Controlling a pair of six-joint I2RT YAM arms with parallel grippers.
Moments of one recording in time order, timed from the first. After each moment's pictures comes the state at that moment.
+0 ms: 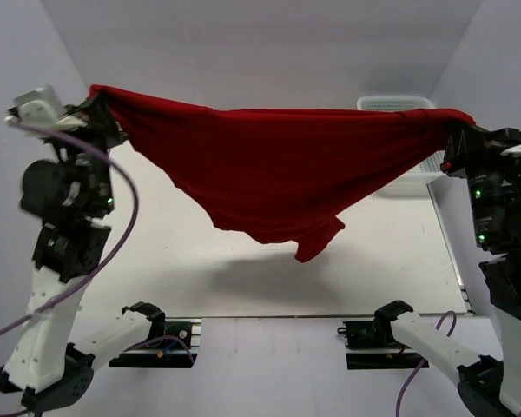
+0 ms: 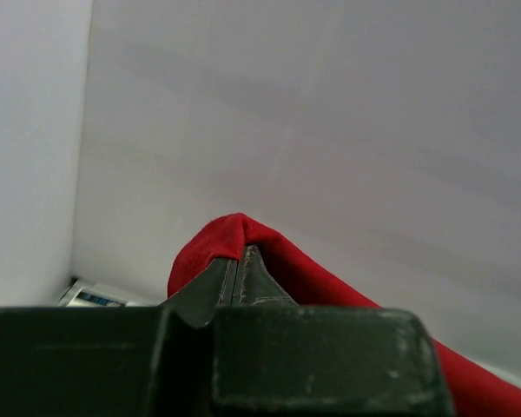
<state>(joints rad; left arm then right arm) -0.44 0.97 1.53 -0.13 -0.63 -0.08 0.45 0.85 1.68 -0.54 0.45 0.15</state>
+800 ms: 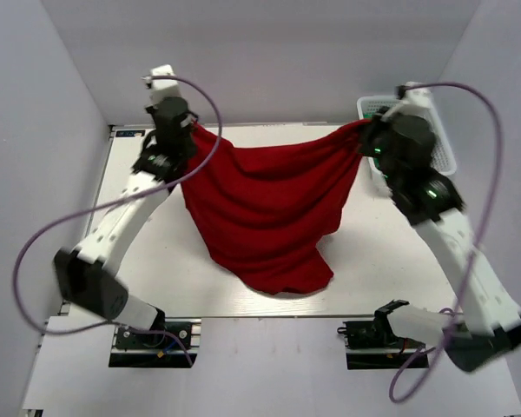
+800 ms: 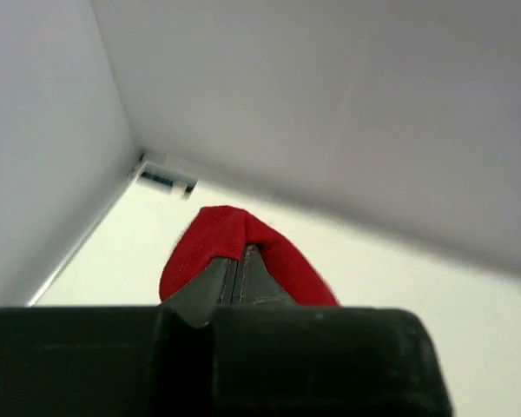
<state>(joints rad) -0.41 1.41 1.48 -0.07 -0.77 -0.10 0.45 1.09 1.44 -0.44 0.35 0.27</state>
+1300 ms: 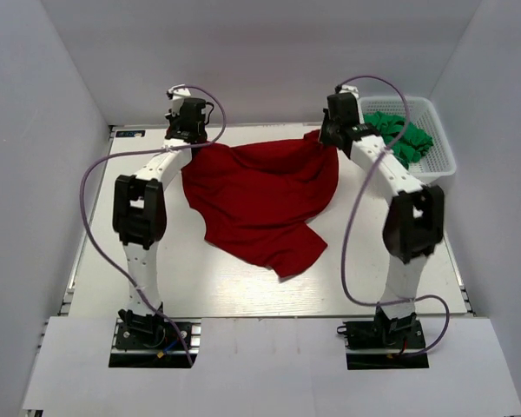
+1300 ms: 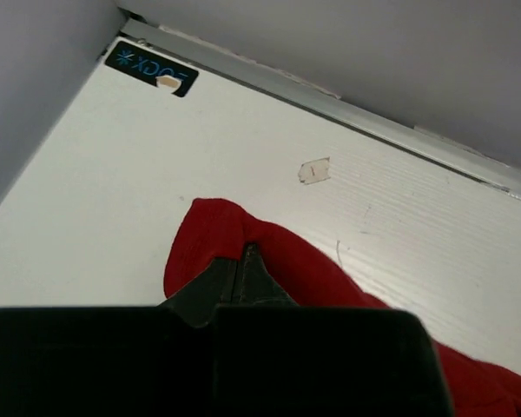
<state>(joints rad) -0.25 2.11 1.78 -0.16 -0.75 -0.22 0.33 1.90 1.72 -0.44 0.23 0.33</state>
